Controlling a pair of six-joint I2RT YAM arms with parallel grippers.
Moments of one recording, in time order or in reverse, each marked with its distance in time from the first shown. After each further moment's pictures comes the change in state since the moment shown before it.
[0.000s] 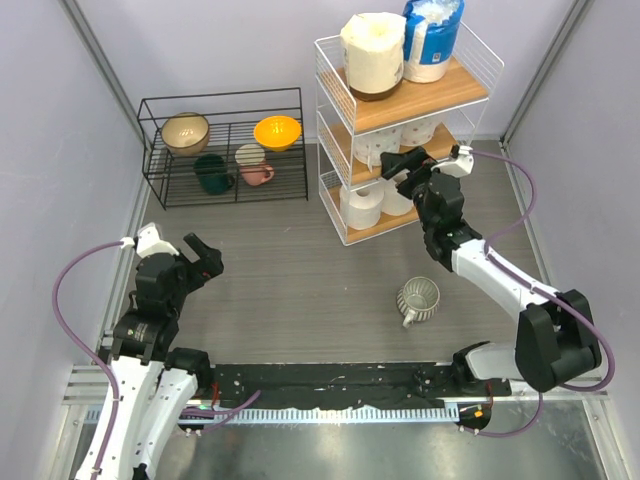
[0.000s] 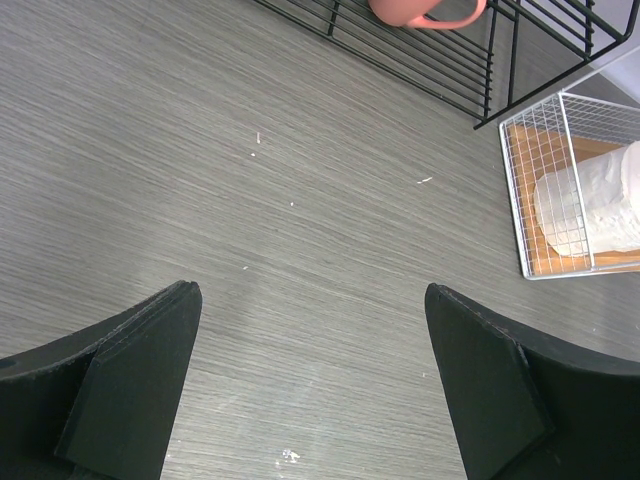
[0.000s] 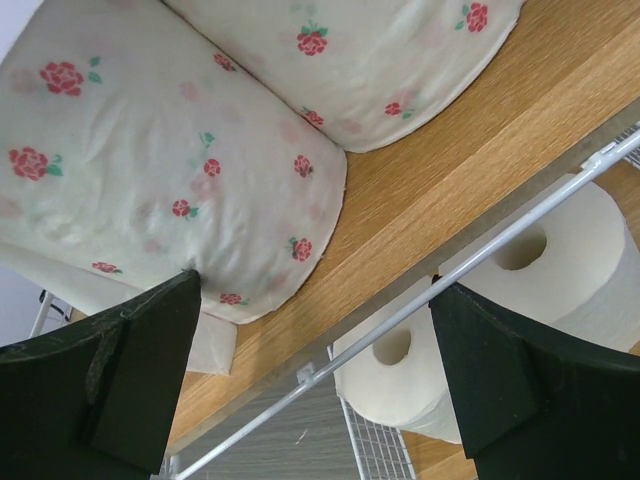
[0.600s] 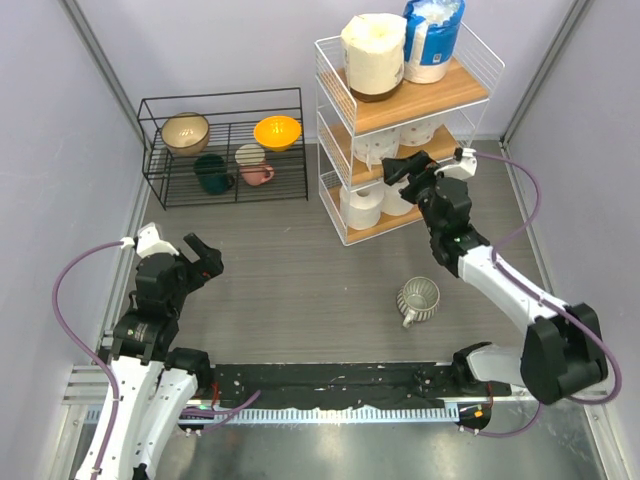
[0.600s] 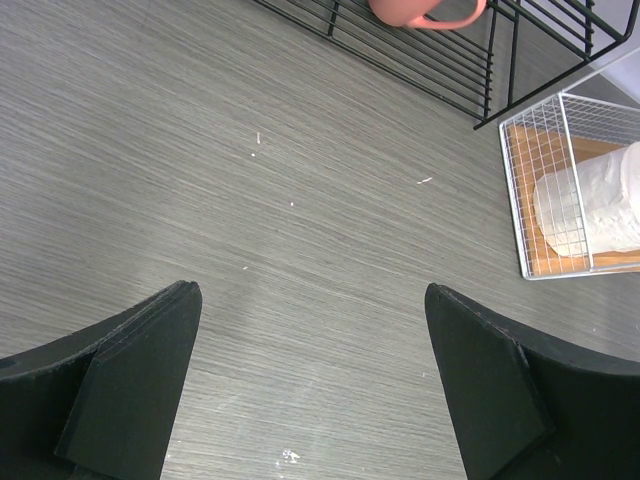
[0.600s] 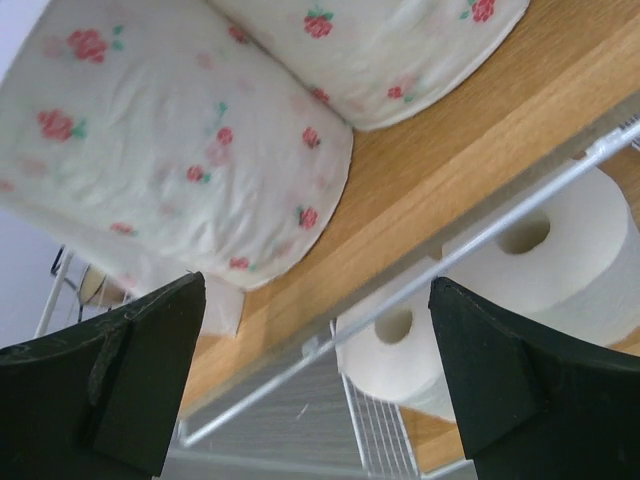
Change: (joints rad) left arm 0.000 0.000 0.000 0.000 0.000 0.000; right arm -0.014 -0.017 -0.007 -0.021 -0.060 -0.005
